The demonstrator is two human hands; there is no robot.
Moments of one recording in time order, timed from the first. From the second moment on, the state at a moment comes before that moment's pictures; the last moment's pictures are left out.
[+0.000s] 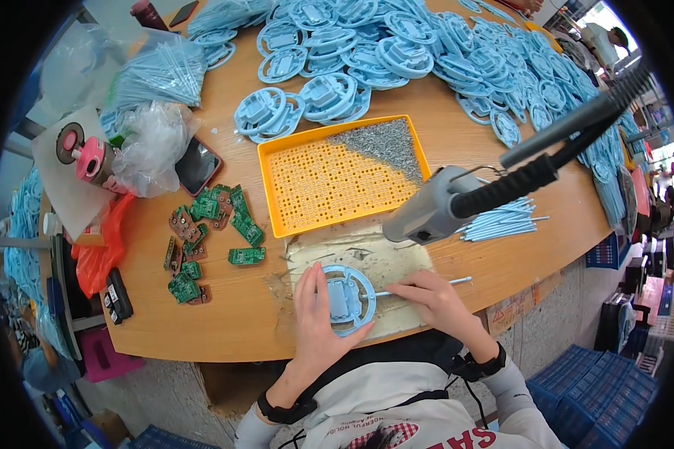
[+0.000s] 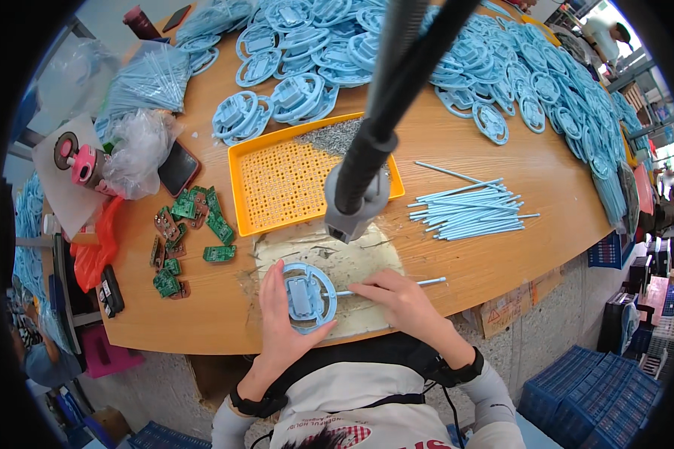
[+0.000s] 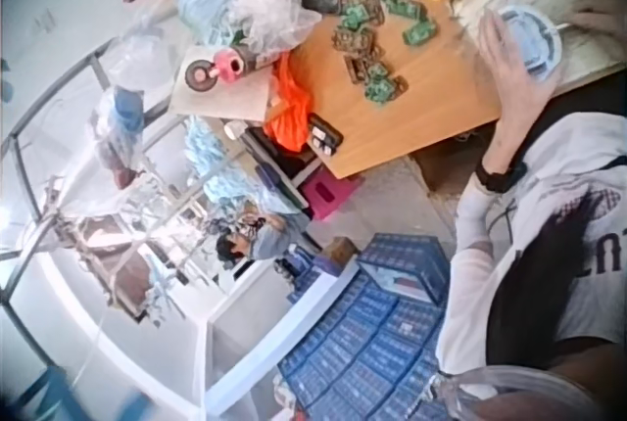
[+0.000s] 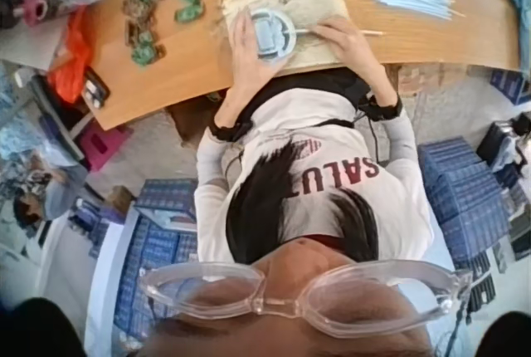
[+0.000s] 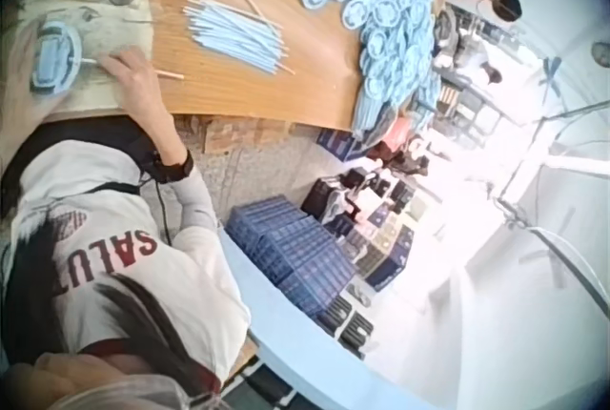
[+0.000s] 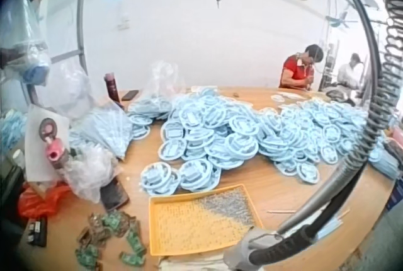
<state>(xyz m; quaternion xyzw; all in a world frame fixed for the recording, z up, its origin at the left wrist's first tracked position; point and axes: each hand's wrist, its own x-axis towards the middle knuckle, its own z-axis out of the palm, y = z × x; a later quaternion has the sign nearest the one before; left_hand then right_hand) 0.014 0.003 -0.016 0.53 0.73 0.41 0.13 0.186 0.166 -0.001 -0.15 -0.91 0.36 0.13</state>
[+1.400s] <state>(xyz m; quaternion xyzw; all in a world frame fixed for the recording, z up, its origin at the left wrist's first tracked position) -0.101 -0.024 -0.012 0.45 0.85 0.25 -0.07 0.154 0.172 0.002 -0.09 -0.95 0.28 0.08</state>
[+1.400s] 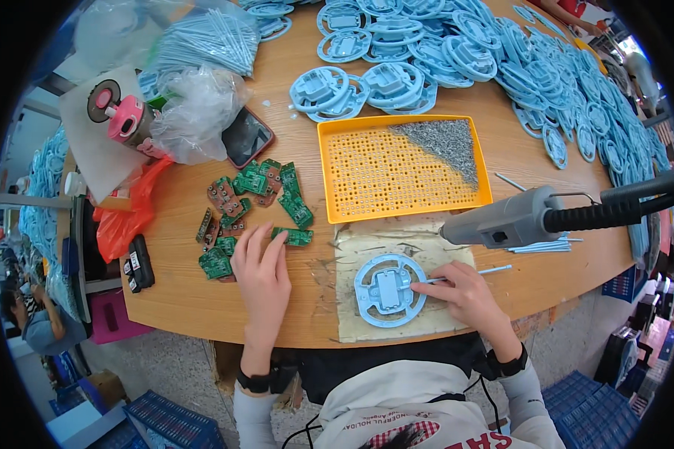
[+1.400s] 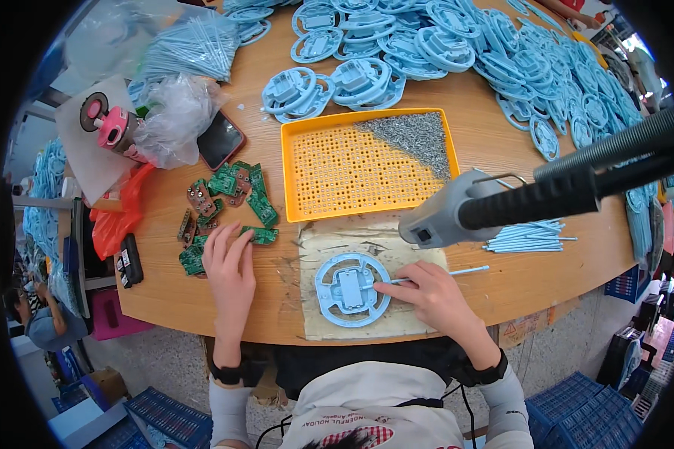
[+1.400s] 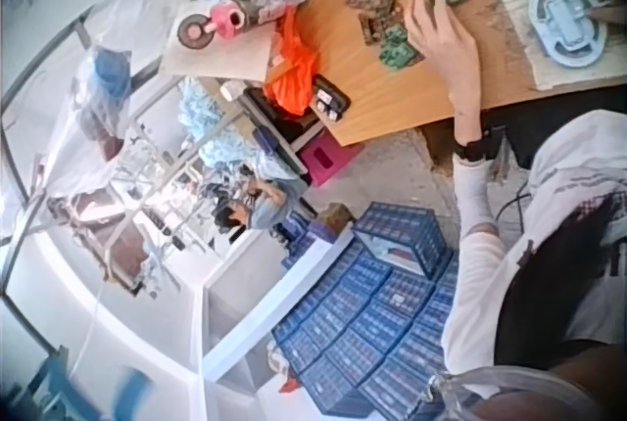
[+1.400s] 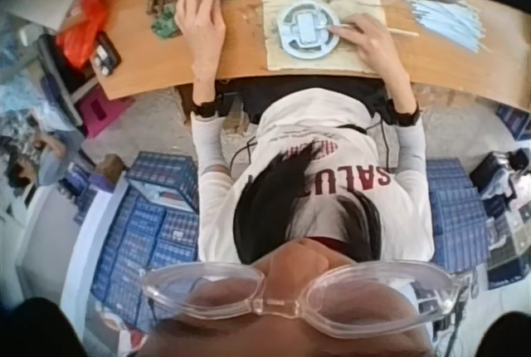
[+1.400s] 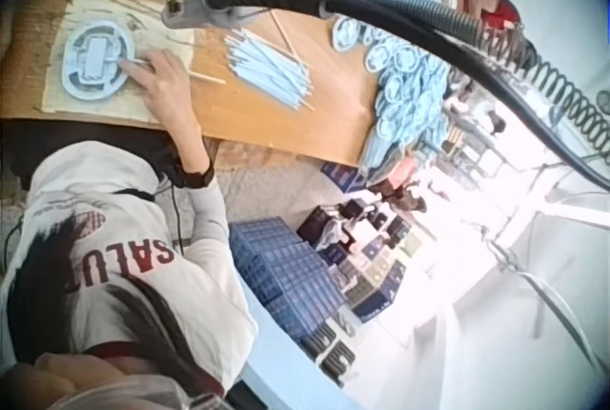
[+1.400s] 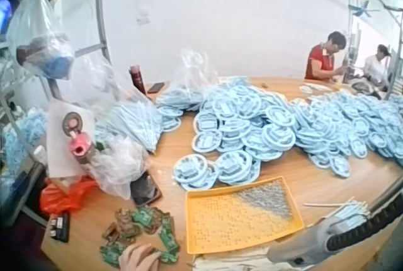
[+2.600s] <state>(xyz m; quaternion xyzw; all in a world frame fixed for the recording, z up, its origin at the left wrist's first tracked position) -0.017 0.001 0.018 0.57 0.75 0.34 0.07 0.156 0.175 -0.003 -0.08 -0.95 0.28 0.11</state>
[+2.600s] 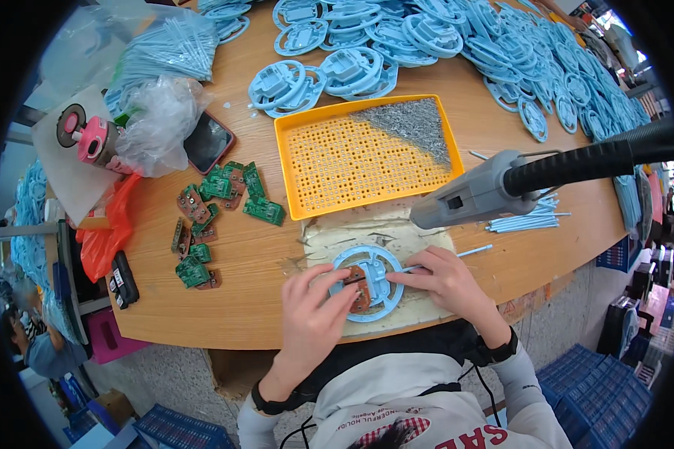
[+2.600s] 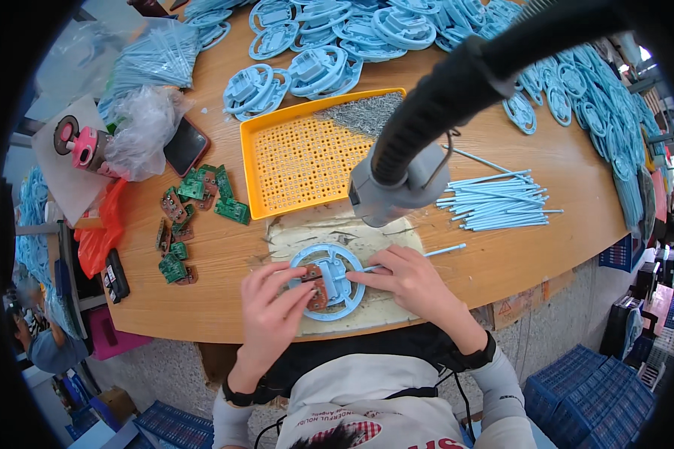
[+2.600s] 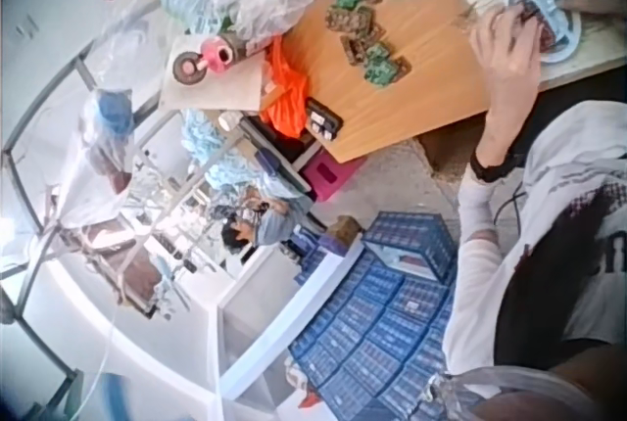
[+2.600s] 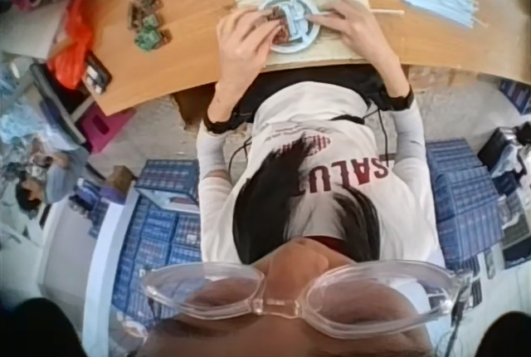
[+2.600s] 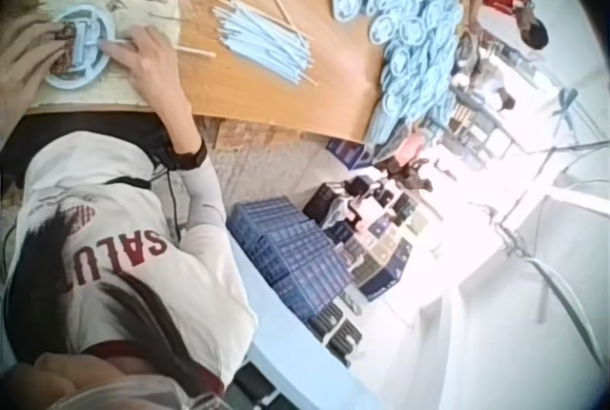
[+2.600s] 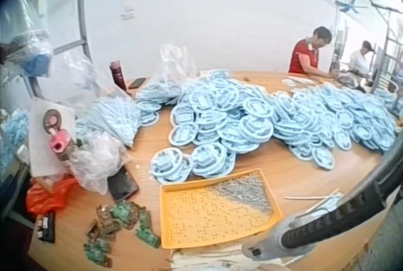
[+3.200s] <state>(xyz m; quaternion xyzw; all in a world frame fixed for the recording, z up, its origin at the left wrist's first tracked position) -0.006 0.008 0.007 0.59 0.75 0.29 0.07 0.157 0.173 -0.006 -0.09 -0.95 0.29 0.12</state>
